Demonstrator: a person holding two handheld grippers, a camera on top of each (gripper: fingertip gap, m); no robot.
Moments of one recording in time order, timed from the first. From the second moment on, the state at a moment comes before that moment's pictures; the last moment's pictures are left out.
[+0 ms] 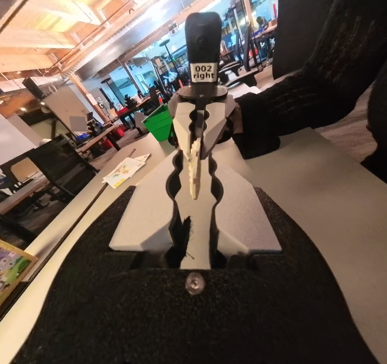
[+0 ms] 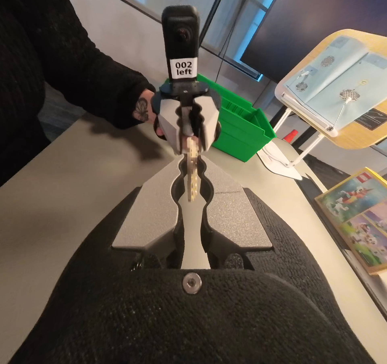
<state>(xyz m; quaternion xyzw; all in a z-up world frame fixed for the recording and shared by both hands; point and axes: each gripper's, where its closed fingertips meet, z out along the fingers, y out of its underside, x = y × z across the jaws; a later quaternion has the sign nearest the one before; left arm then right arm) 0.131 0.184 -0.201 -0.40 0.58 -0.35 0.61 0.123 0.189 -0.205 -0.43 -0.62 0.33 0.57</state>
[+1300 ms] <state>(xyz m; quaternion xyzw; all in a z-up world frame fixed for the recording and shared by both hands) 0.138 0.188 -0.211 -0.44 0.58 -0.36 0.58 0.129 0.184 -0.185 -0.42 -0.58 0.38 0.58</state>
